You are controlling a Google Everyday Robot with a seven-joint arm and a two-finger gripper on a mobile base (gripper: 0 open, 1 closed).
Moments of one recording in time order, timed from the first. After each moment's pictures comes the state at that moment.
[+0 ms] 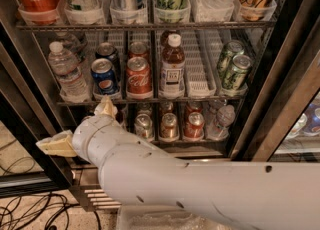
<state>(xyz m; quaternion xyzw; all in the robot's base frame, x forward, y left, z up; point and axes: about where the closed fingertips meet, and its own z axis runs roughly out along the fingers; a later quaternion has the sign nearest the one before) 0.476 0.189 0.836 -0.34 0.73 0.19 0.56</state>
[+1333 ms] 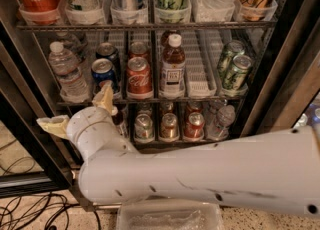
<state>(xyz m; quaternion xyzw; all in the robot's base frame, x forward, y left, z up) 0.523 0.199 0.848 -0.26 0.70 0.15 0.65</state>
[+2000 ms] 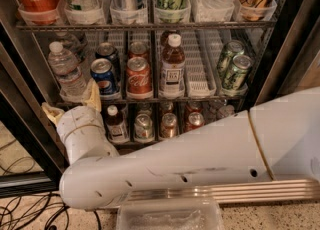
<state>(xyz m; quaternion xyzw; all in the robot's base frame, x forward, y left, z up) 0.544 0.213 0.852 -0.23 0.66 0.08 0.71</state>
